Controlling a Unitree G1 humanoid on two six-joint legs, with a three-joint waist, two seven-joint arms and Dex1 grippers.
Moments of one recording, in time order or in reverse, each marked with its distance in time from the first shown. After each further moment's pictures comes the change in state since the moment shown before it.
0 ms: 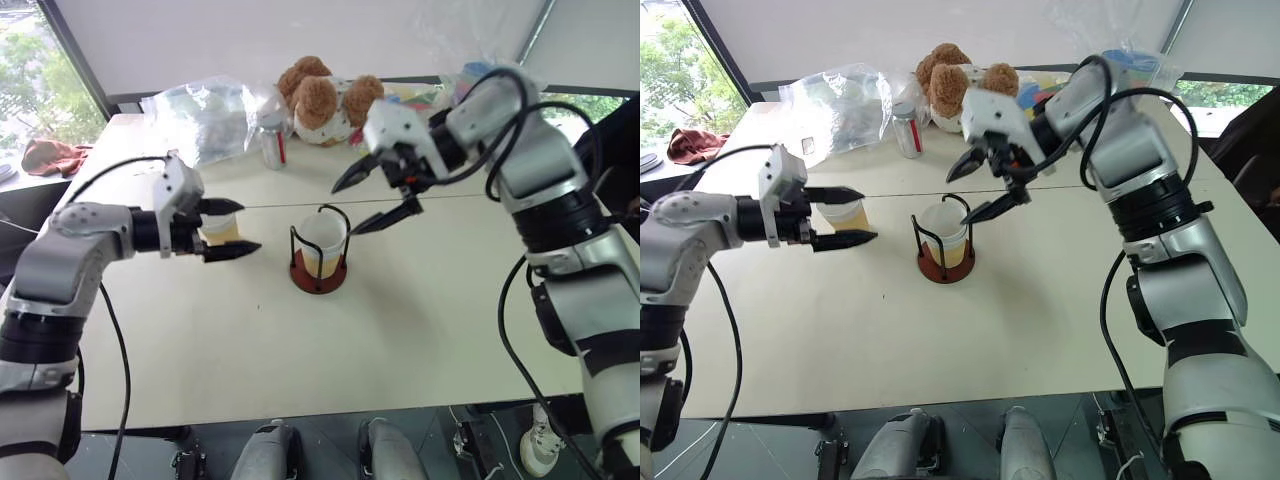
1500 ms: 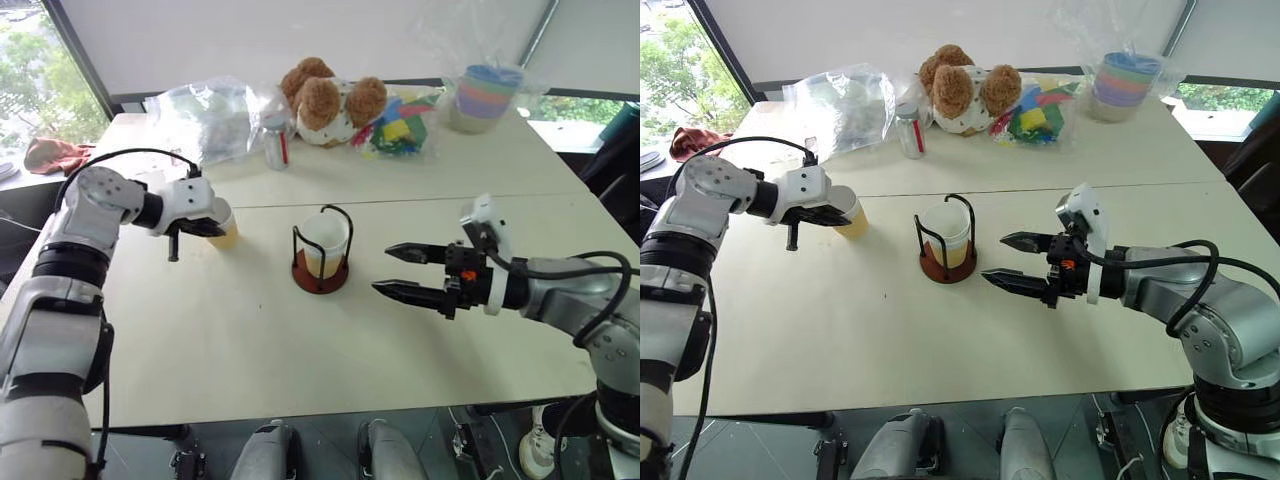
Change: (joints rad) left arm -0.434 -0.117 -0.260 0.880 0.580 -0.745 -0.263; right arm 0.938 -0.115 -0.548 -0.928 0.640 0.704 -0.787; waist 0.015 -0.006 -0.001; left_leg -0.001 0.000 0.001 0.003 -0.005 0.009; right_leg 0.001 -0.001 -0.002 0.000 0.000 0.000
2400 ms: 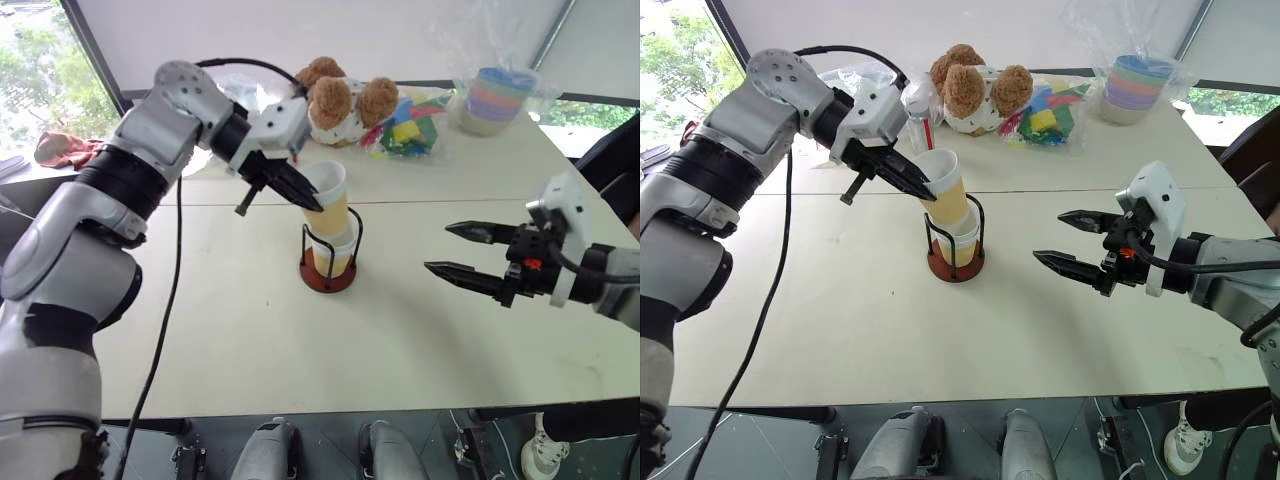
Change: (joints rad) left arm -0.422 -0.055 -0.595 -0.177 -0.705 0.154 -0.235; right arm 0.124 -0.193 -0.211 -0.051 0.039 -0.058 -0.071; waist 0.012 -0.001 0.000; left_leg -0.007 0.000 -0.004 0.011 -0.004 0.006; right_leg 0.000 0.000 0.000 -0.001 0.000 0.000
